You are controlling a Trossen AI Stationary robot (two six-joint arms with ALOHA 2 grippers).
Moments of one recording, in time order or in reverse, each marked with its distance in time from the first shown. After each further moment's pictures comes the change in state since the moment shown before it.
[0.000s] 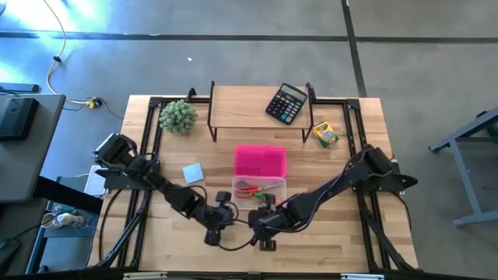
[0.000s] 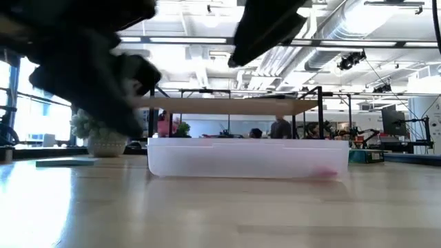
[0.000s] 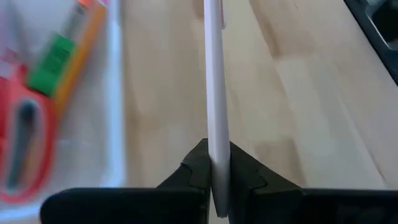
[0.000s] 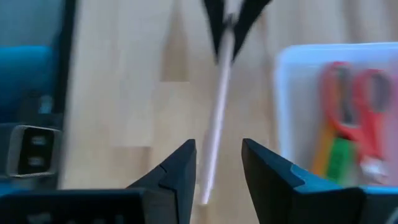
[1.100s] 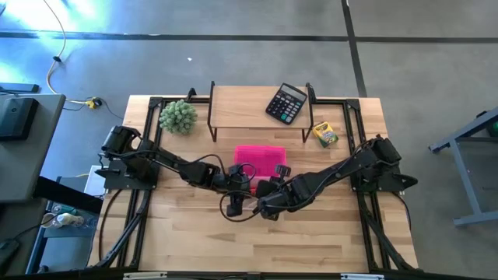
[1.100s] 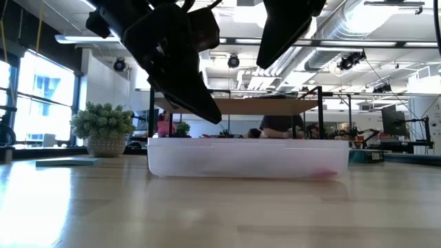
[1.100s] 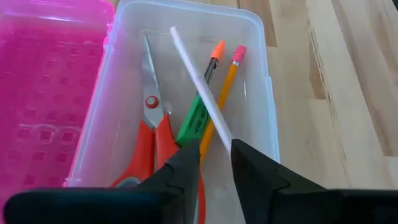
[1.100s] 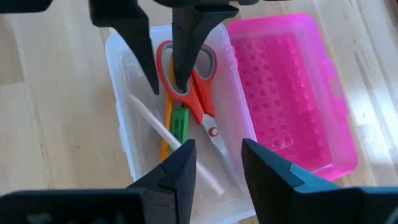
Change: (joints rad) left arm 0.314 0.000 0.084 -0.027 0.139 0.022; right arm -0.099 -0.116 0.001 -0.337 0.255 0.085
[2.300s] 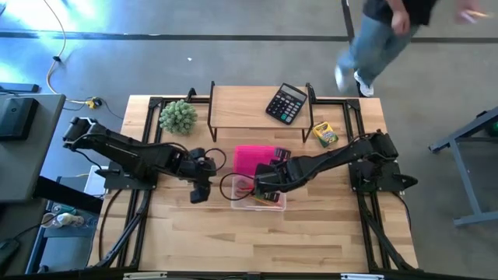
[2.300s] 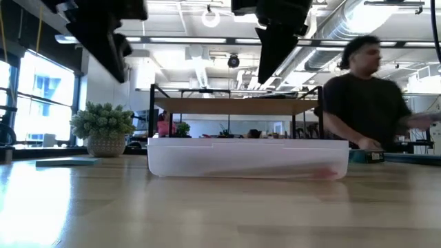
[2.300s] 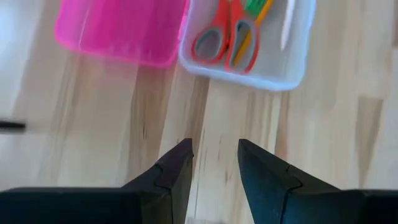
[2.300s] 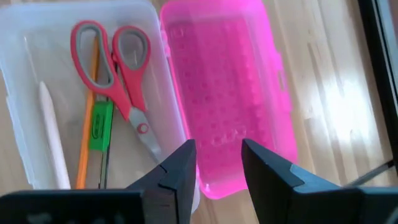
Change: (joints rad) left arm -0.018 -0.470 -0.008 -0.787 -0.068 -0.148; right arm -0.147 -0.008 0.001 -0.086 0.000 -0.143
